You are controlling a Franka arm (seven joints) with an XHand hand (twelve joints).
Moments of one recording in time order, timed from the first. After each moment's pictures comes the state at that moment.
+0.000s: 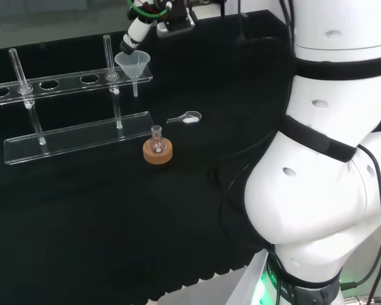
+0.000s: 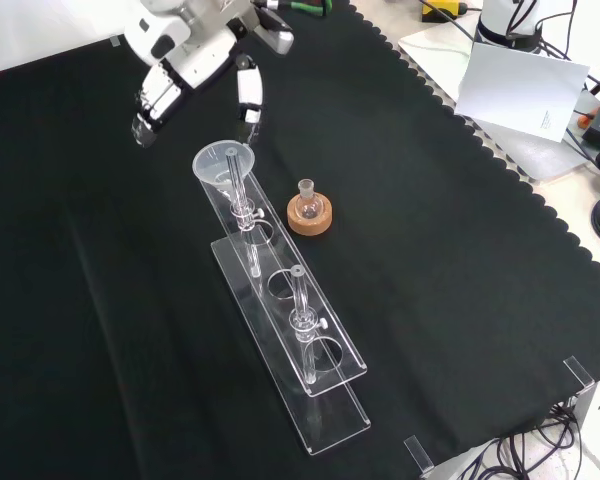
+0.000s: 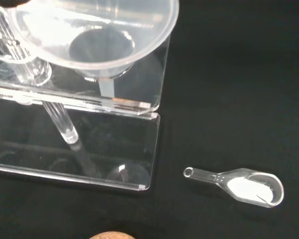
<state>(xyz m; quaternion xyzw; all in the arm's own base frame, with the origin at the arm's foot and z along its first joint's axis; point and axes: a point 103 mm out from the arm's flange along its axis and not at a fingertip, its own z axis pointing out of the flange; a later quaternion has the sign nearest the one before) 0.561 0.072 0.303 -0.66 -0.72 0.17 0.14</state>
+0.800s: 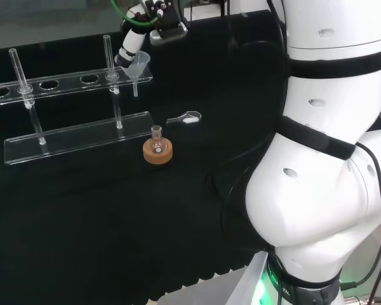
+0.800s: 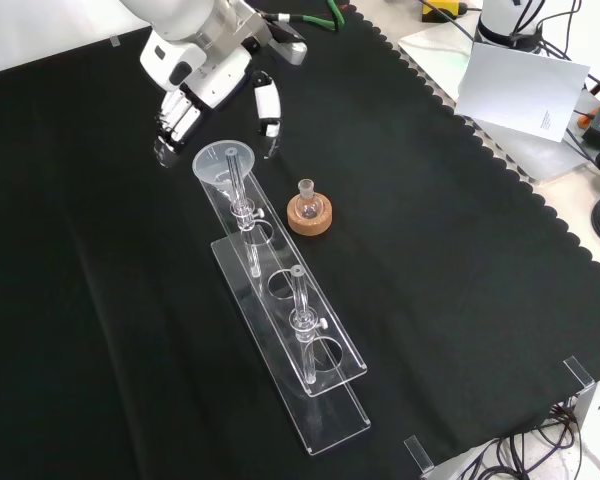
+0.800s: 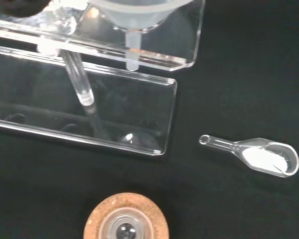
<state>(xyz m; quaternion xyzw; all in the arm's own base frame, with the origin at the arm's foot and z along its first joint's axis) 0.545 0.093 0.292 -0.64 -0.72 0.21 0.15</state>
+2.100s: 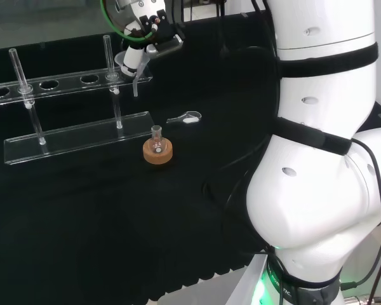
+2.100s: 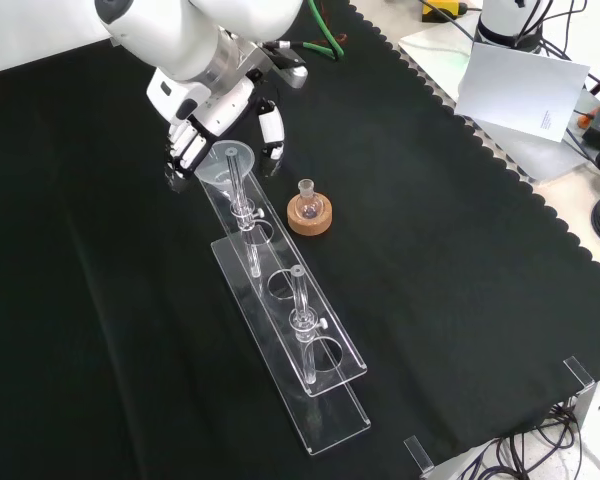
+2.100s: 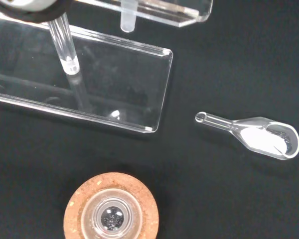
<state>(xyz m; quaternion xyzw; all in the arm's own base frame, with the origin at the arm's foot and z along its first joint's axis) 0.548 0.096 0.257 -0.64 -0.71 0.25 0.14</state>
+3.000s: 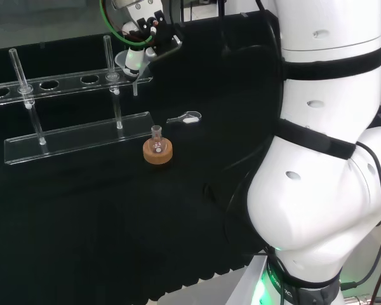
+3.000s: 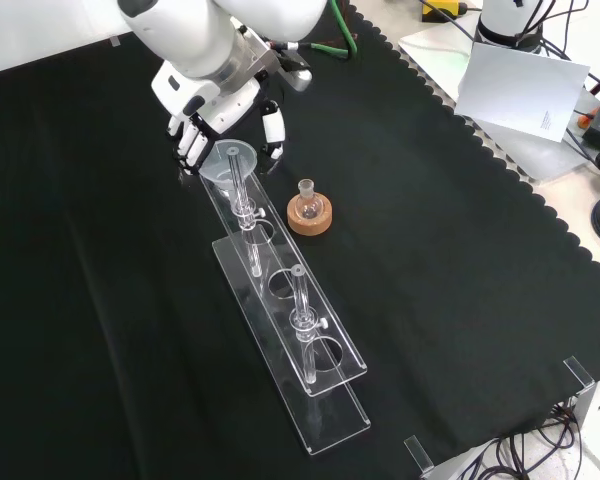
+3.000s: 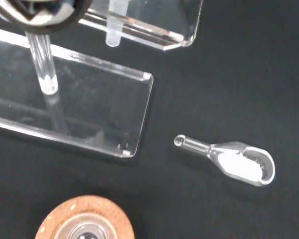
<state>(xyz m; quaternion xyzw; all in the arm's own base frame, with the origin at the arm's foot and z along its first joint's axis) 0.547 0.098 0.262 -0.65 -0.72 0.24 0.08</state>
